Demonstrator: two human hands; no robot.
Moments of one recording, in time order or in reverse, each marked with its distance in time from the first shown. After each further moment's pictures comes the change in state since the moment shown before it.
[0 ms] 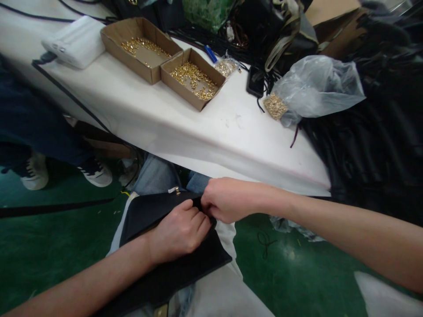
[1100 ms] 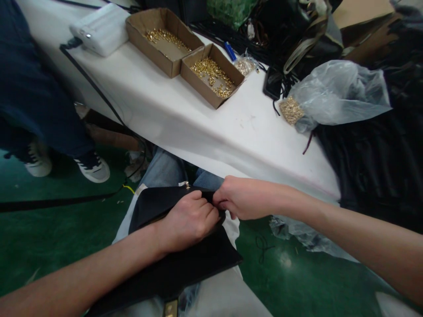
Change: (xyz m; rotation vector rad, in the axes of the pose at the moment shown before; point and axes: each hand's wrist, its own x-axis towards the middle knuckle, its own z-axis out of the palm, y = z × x) left_hand 0.011 -0.007 -0.008 -0.031 0.035 -0.114; right_hand -0.007 -0.001 -0.015 0.180 -0.101 0.057
